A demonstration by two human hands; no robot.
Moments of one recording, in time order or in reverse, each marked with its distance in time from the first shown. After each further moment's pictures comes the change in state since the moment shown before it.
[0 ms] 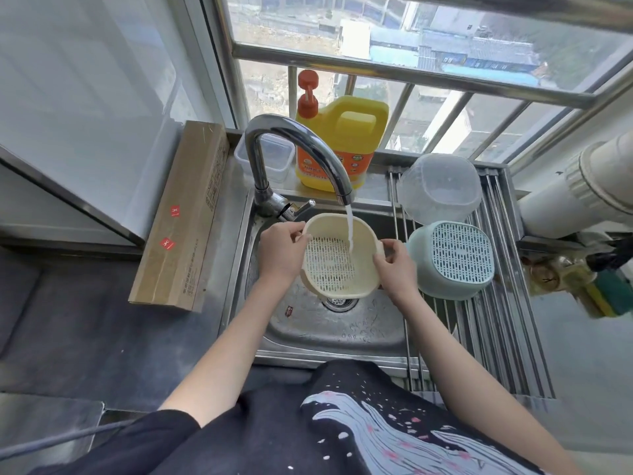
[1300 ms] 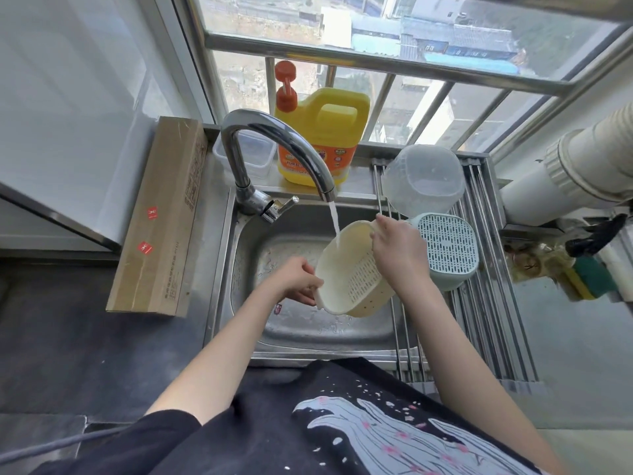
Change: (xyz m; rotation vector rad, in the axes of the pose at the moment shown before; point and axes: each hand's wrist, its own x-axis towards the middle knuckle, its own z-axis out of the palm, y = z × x) left_hand -0.005 -0.016 0.041 -0.188 -0.779 -0.456; right_hand -0.025 -0.065 -0.040 -0.559 0.069 -0.187
